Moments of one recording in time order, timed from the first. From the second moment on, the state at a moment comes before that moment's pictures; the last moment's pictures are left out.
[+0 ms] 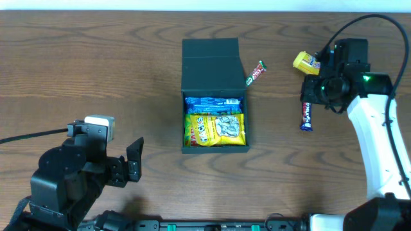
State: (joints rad) left arm -0.32 0.68 1.21 -1.16 -0.03 -0.17; right arm -0.05 1.53 1.34 -0.96 -0.10 0.12
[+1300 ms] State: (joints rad) left arm -0.32 0.75 1.21 -1.03 0.00 -0.17; right arm -0.12 1.89 1.48 -0.54 -0.01 -0.13
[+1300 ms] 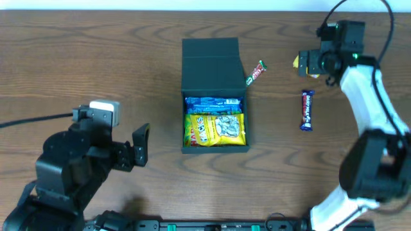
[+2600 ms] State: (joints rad) left arm -0.32 0.95 1.21 -0.91 0.00 -0.20; right arm -0.26 2.36 1.92 -0.89 -0.38 -0.67
